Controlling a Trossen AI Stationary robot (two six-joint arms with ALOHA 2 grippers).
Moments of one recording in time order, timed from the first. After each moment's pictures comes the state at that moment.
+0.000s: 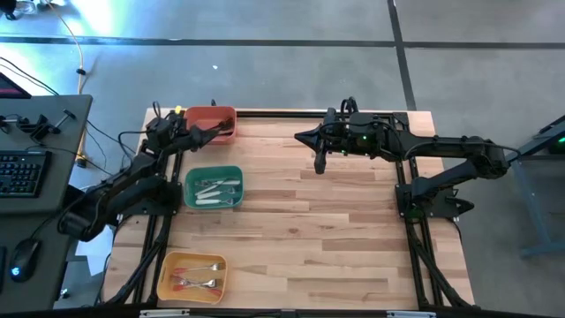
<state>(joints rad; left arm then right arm) 1.17 0.73 0.14 0.33 0.67 -1.01 -0.13 1.29 1.15 -0.03 0.09 0.07</state>
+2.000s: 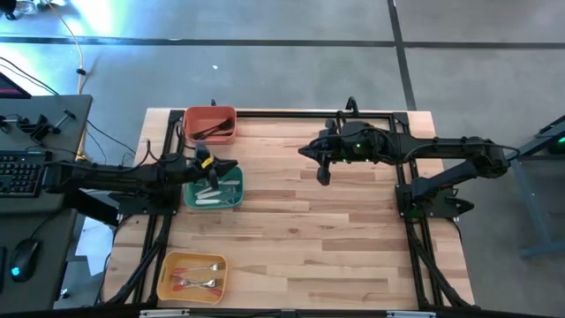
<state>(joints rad) 0.13 0.64 0.14 0.38 -0.21 -0.66 -0.08 1.29 1.15 -0.22 0.08 0.02</state>
